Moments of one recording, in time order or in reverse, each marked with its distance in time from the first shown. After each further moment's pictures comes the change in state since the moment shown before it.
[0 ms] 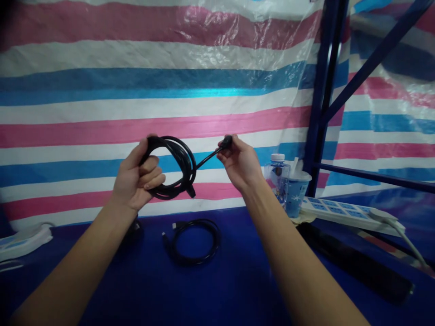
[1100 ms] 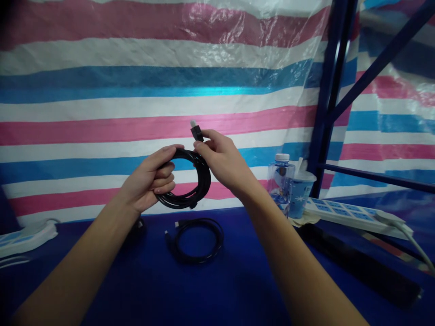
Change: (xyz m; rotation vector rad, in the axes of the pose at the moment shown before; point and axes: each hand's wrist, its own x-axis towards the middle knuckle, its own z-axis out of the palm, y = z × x) left_hand 0.000 -0.002 0.003 0.244 -0.019 -0.143; right_hand -0.027 -0.003 0.027 -0.891 -0.386 -0.268
